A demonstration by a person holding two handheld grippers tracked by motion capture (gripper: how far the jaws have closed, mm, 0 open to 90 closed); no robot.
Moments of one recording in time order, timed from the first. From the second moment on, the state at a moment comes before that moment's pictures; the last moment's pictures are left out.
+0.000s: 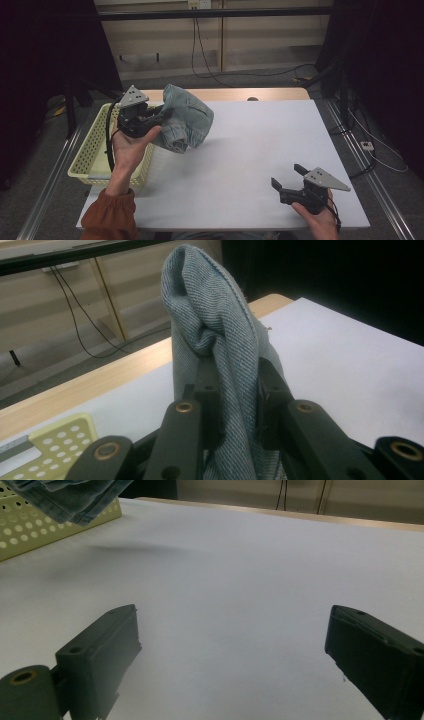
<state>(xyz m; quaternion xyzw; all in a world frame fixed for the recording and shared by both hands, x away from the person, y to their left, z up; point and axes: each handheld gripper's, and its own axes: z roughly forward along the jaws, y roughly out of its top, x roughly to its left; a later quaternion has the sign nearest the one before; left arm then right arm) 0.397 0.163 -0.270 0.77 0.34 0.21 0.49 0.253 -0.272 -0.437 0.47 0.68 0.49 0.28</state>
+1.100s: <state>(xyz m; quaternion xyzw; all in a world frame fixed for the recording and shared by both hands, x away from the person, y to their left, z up) 0.377 0.208 -0.240 0.74 0.35 0.25 0.52 0.253 -0.272 -0.437 0.47 0.68 0.49 0.28</state>
